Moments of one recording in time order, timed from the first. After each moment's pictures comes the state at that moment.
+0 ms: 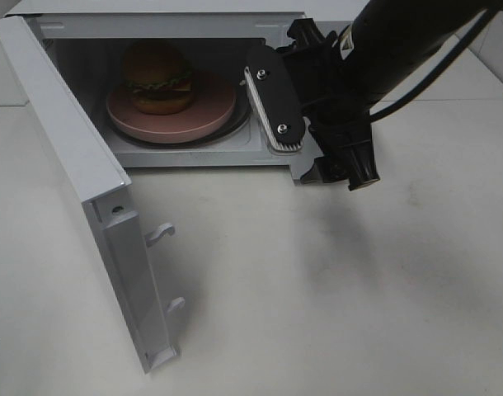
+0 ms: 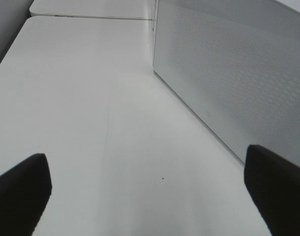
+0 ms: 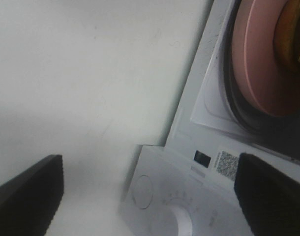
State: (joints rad) left arm 0.07 0.00 -0.50 -0.08 1.05 0.09; right arm 0.61 1.66 -1.18 -0.10 0.52 -1.28
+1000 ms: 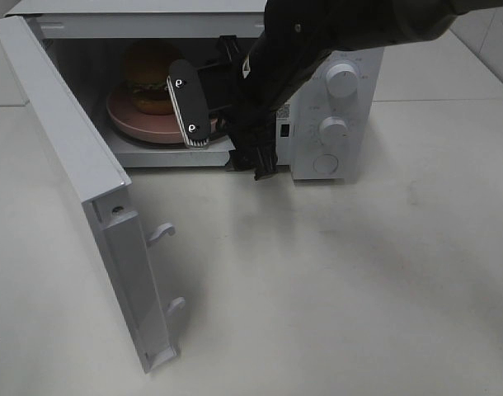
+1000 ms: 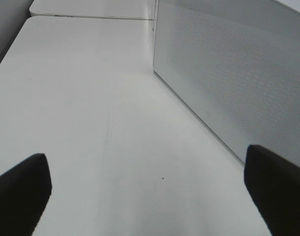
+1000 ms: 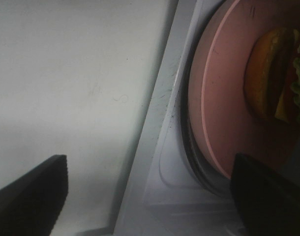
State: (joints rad) left arm 0.07 0.00 -0.50 -0.08 1.05 0.09; right arm 0.64 2.01 -1.49 -0.10 0.40 -1.22
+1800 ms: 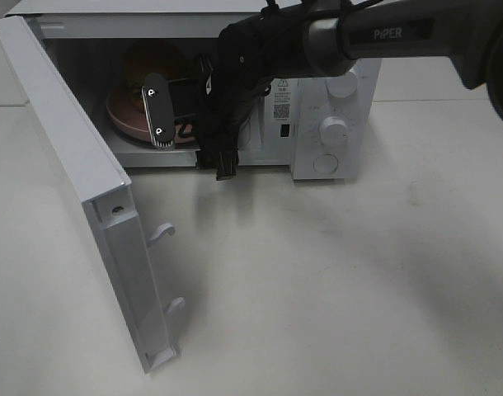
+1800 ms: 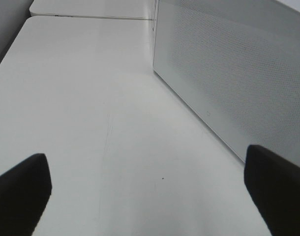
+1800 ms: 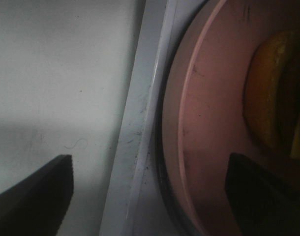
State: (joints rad) left arm 0.07 0.00 -0.50 -0.08 1.05 0.09; right arm 0.64 2.29 -1.79 -0.10 0.41 -1.14
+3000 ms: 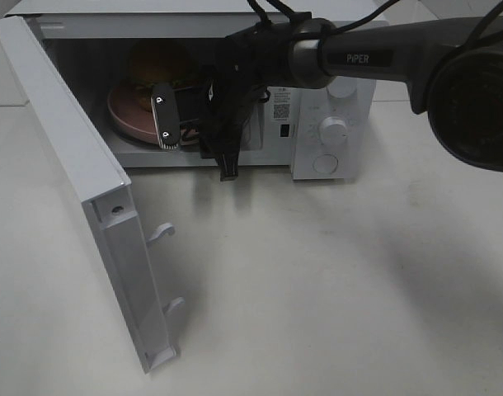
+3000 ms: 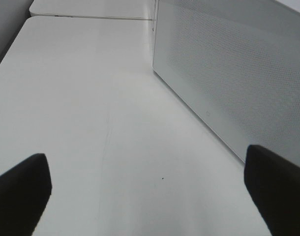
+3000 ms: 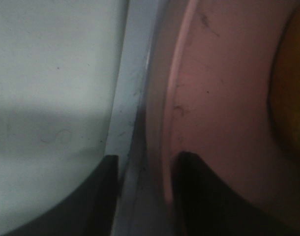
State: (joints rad) left arm 0.07 0.00 -0.50 -0.08 1.05 0.09; right arm 0.61 2.43 -1.98 -0.10 0.51 -1.16
